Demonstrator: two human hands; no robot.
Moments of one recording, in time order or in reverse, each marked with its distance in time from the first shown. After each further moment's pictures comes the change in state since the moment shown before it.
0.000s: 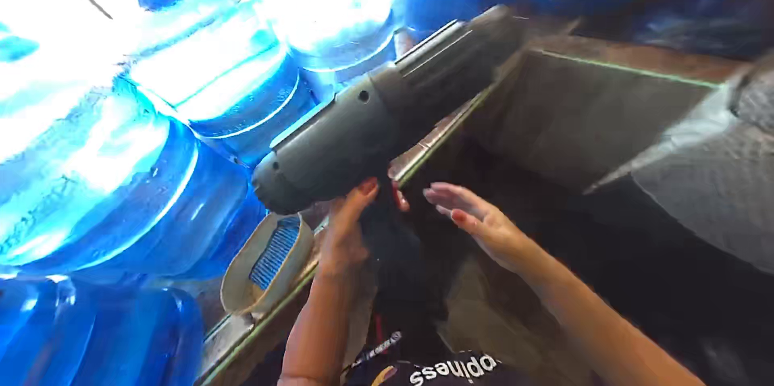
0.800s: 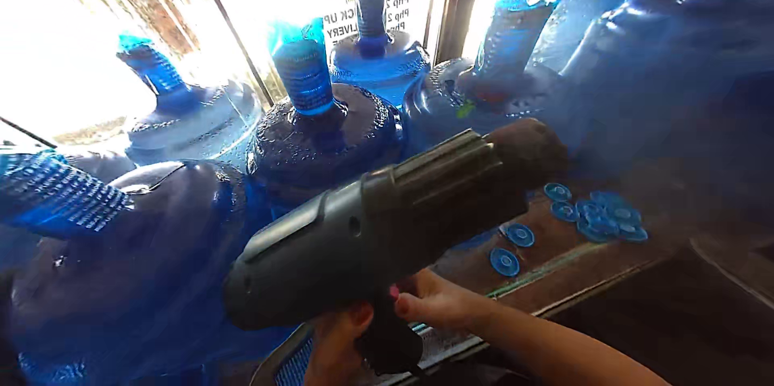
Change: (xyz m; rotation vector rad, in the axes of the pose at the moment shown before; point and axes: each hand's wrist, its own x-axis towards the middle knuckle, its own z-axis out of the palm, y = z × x) left_hand 0.094 0.127 -0.049 0.057 0.227 0.466; right_hand 0.280 -0.084 0.130 0.551 -0.959 -0.056
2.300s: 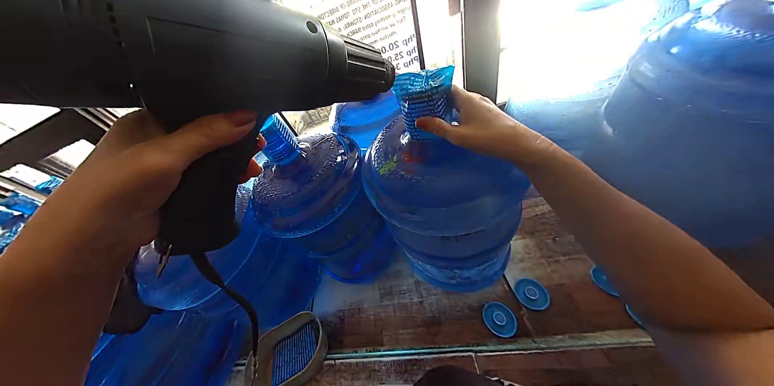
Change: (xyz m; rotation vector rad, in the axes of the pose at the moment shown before) left_hand 0.201 0.119 0.165 1.287 0.370 -0.292; right_hand 0.053 -0.239 -0.223 -1.148 0.287 0.002
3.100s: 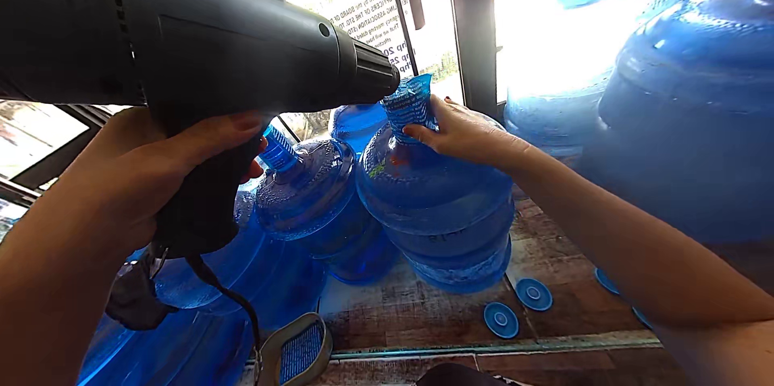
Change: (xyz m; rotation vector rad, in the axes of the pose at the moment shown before) left_hand -0.011 0.032 0.021 0.163 -0.010 0.082; right_hand -0.007 -0.003 -0.004 -0.176 -0.079 0.011
